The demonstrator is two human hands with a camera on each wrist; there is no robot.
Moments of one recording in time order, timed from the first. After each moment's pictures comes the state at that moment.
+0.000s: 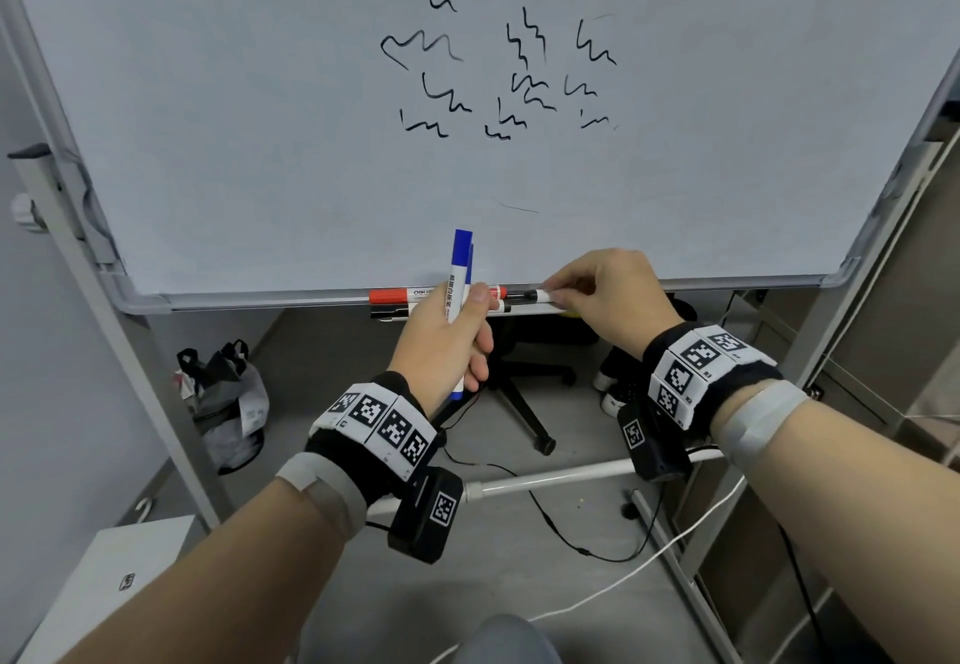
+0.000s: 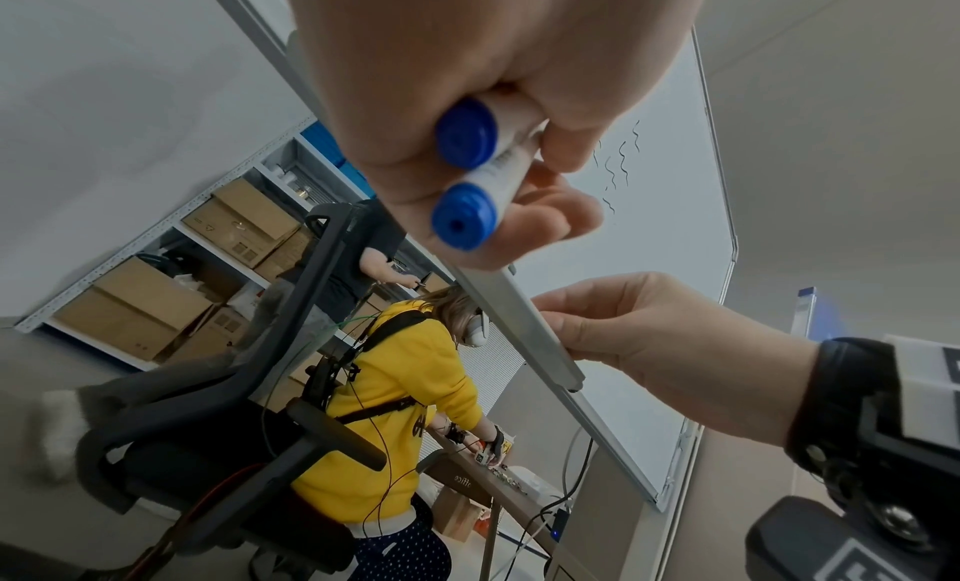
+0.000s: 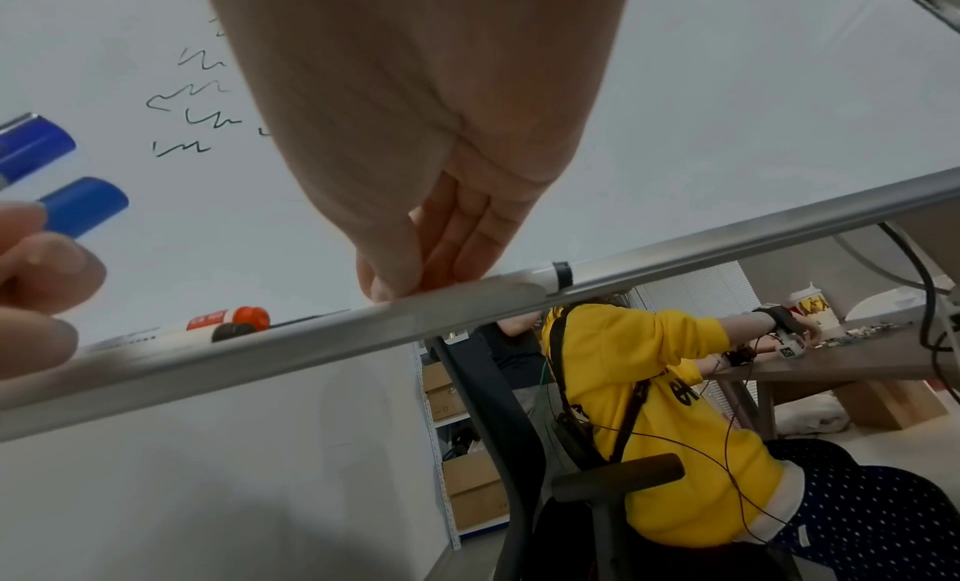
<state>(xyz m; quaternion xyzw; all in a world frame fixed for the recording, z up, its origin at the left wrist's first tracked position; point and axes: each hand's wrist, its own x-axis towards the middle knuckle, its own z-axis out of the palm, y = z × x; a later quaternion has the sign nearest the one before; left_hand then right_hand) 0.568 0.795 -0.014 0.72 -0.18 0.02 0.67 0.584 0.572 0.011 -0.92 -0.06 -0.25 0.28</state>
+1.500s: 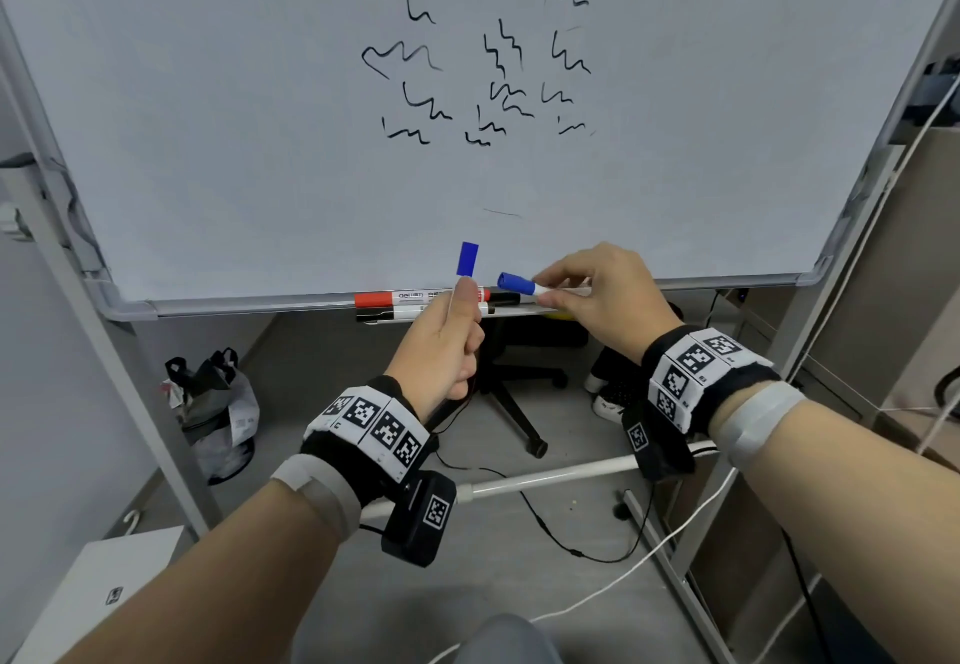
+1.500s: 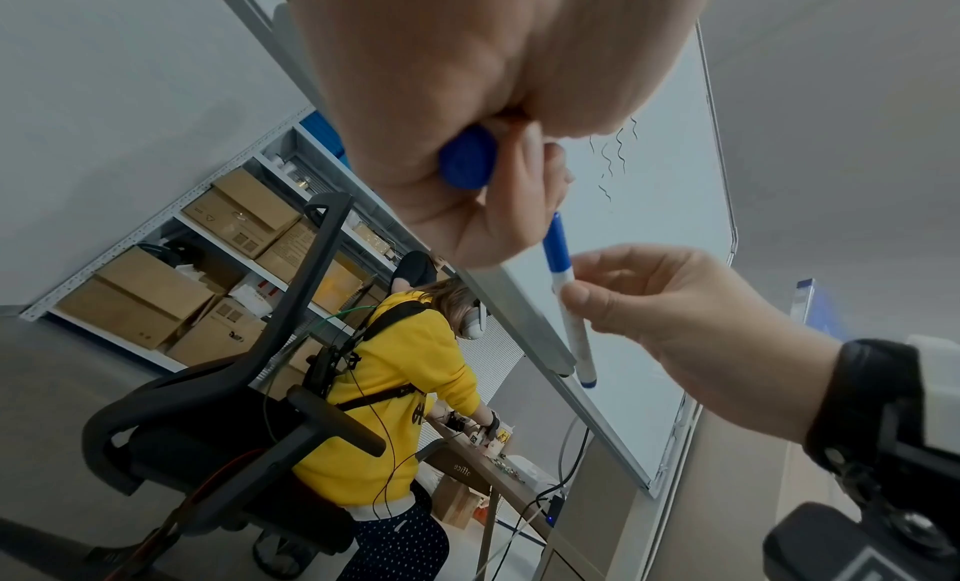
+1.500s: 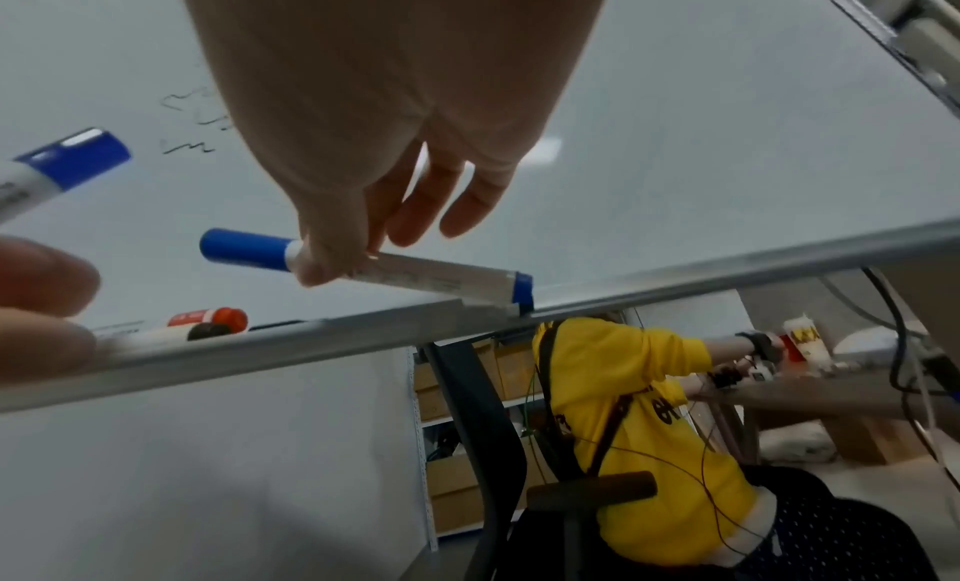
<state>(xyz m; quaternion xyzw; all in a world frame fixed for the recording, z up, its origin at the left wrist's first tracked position) 0.558 0.787 -0.012 0.70 -0.17 -0.06 0.69 0.561 0.564 0.021 -0.92 -0.12 -0.28 0.24</state>
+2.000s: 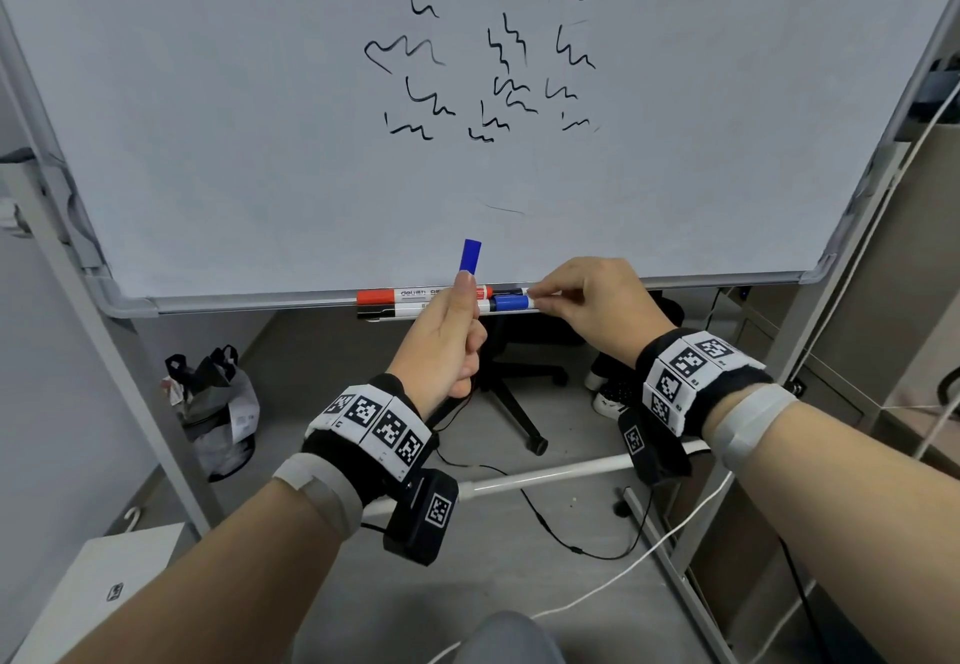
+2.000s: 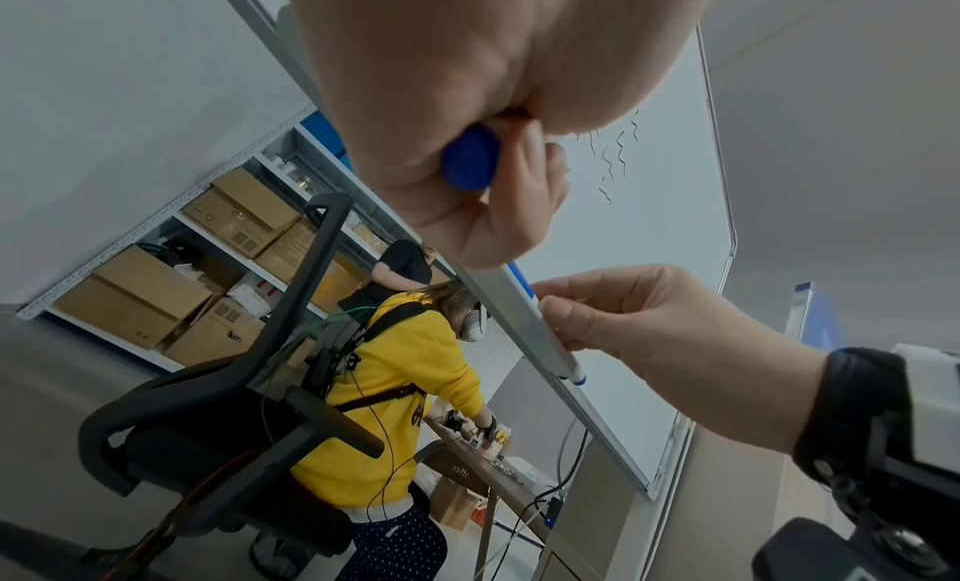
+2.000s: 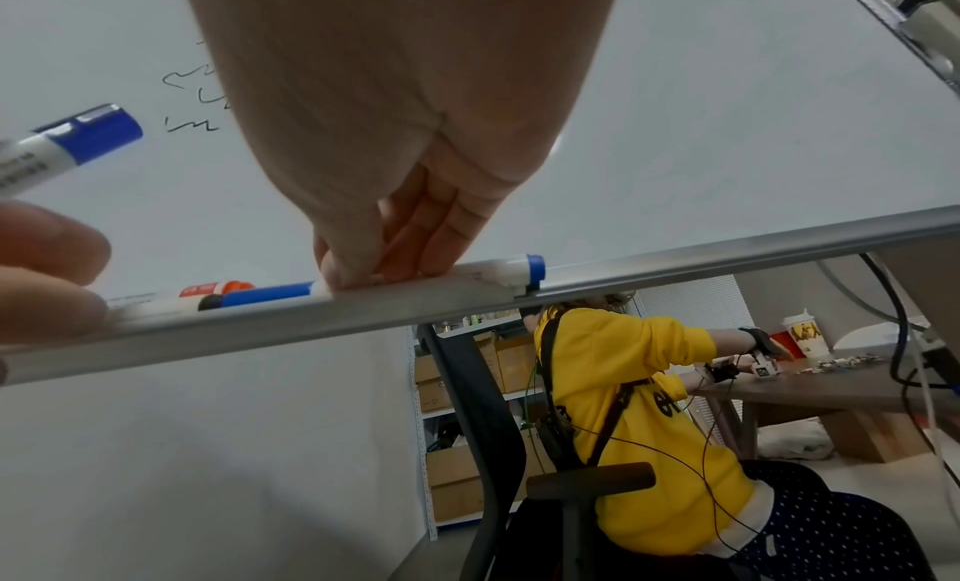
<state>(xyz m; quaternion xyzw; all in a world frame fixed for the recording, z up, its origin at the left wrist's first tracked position) 0.562 0.786 -0.015 0.69 -0.17 -0.06 0.70 0.579 0.565 0.004 -0.93 -0.12 -0.26 0.22</state>
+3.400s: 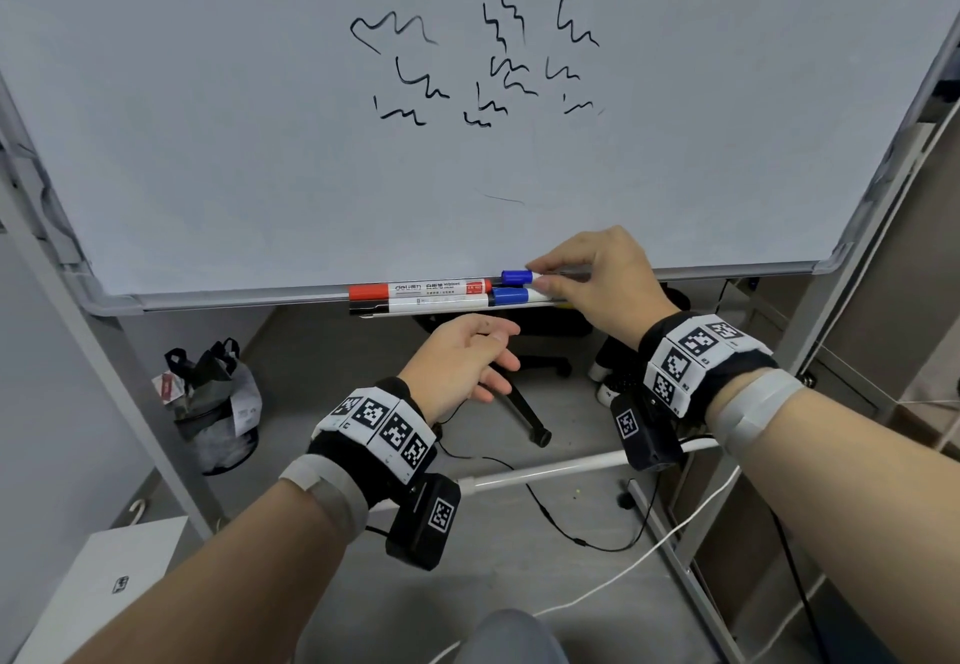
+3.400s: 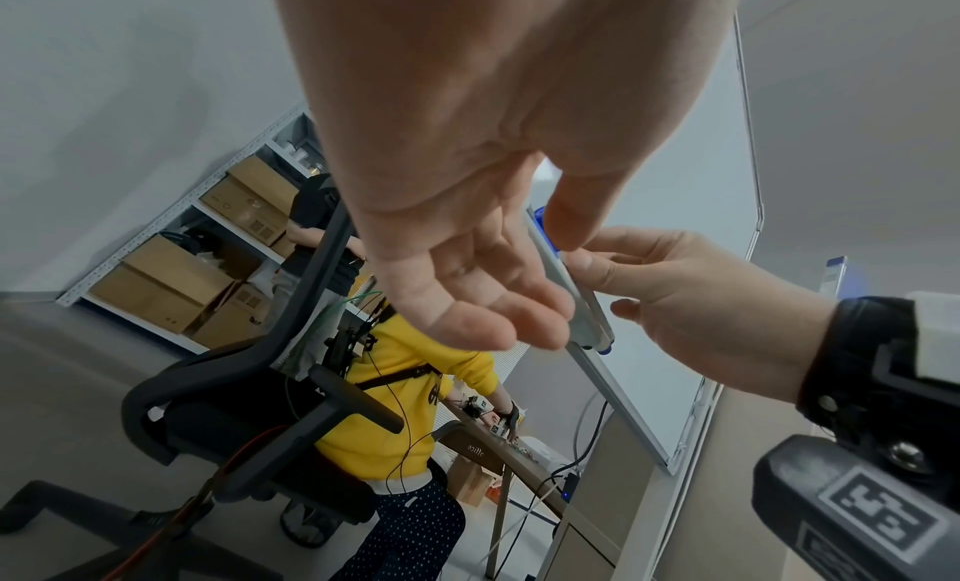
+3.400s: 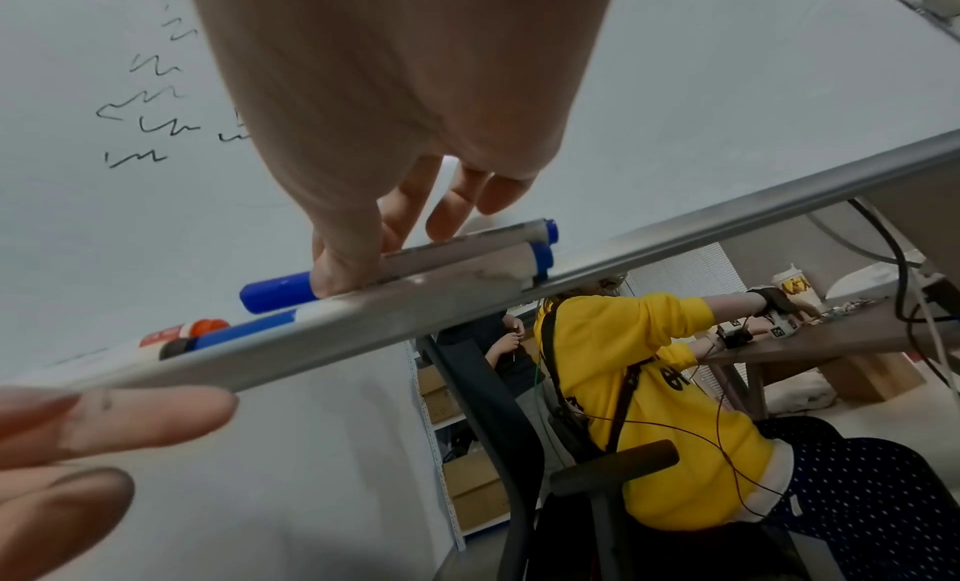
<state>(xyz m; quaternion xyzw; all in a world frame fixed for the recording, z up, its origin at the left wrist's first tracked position) 0.577 0.776 -0.035 0.77 -0.18 -0.12 0.60 0.596 0.556 0.005 -0.91 -0.11 -0.28 0.28</state>
